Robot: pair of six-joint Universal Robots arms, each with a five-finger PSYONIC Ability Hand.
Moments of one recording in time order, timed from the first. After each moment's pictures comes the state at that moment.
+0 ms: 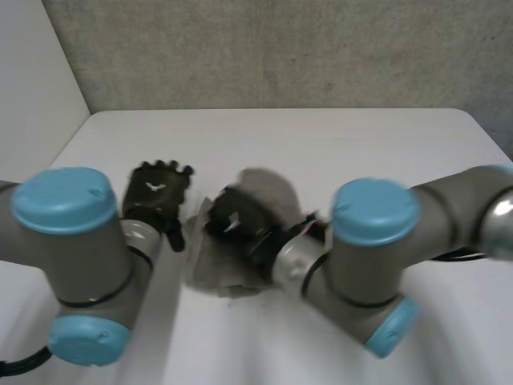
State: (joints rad) left arm 4.17 -1.94 -1.63 3.35 -1.81 3.36; right arm 2.33 -0.93 1.33 -0.19 1.16 2.16; left_hand 0.20 0.19 0.19 0.19 0.03; right_hand 1.32 1.29 1.35 1.34 1.17
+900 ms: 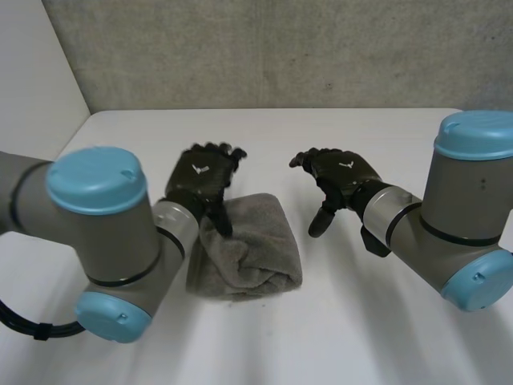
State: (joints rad) left arm 4.08 -2.04 -1.44 3.31 -1.65 3.26; right arm 2.04 -1.10 1.37 0.01 1.32 3.10; left_hand 0.19 0.18 0.19 0.19 0.03; right_hand 0.23 0.25 0.24 0.26 0.07
